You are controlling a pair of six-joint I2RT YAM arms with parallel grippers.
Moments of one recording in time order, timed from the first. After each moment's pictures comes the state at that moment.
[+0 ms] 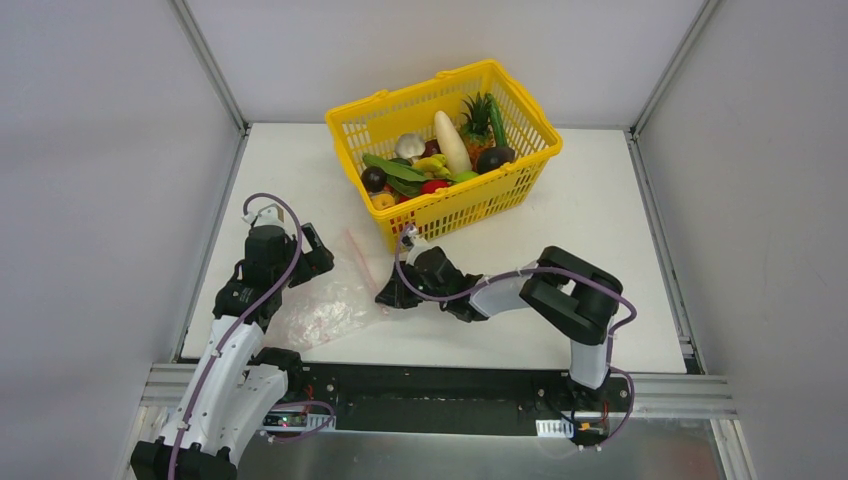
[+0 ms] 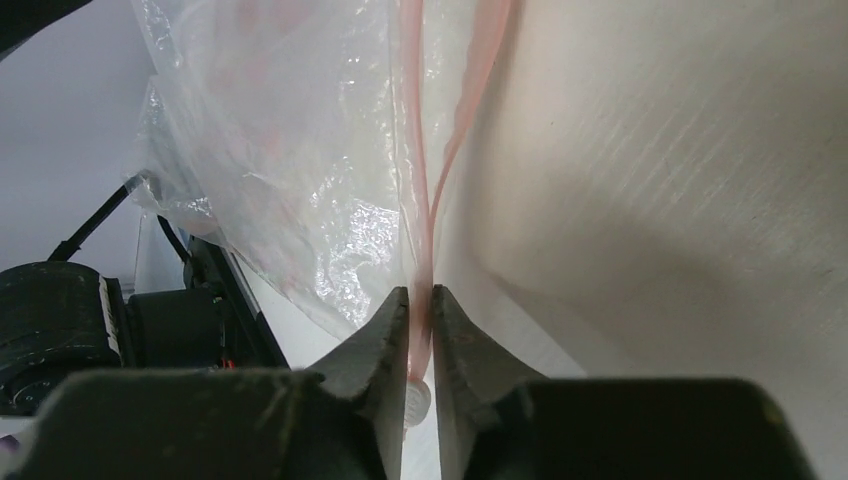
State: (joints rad) left arm -0.14 0.69 0.61 -0.57 -0.08 -0.52; right arm 1.05 1.89 0.82 0.58 -0.16 0.87
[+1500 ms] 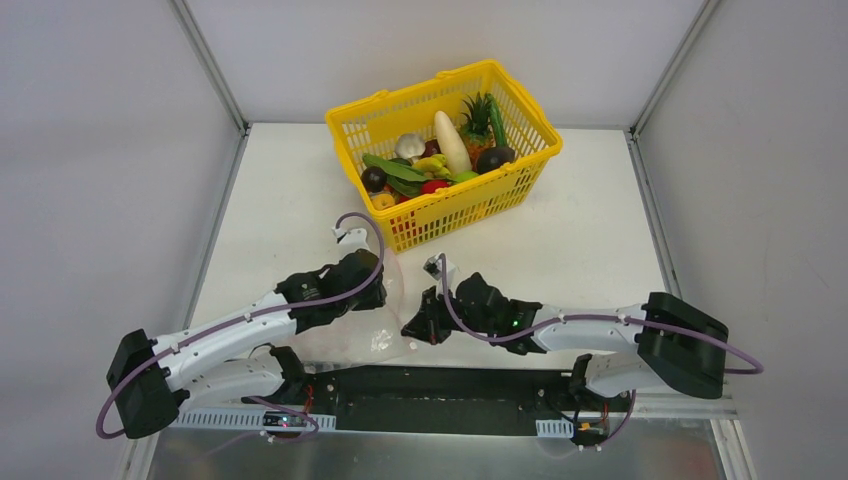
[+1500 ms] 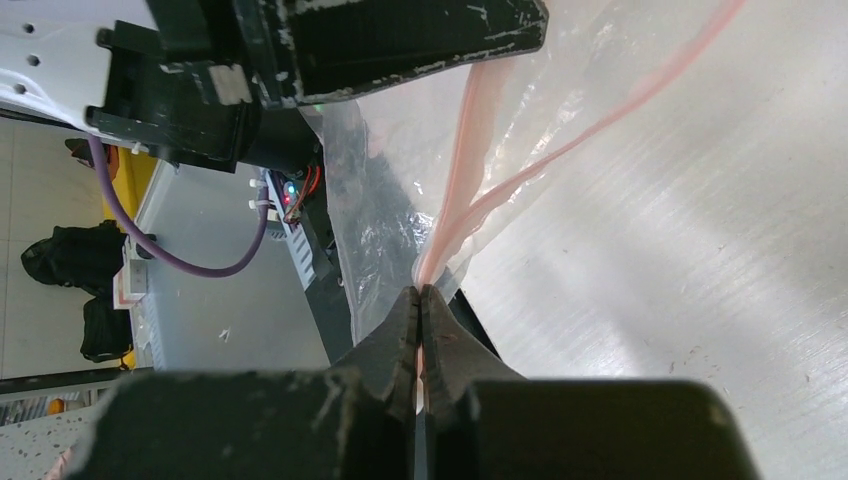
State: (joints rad) left arm -0.92 0.97 0.66 -0.57 -0.40 -0.87; right arm 1.19 1.34 0.53 0.39 -0.16 0.75
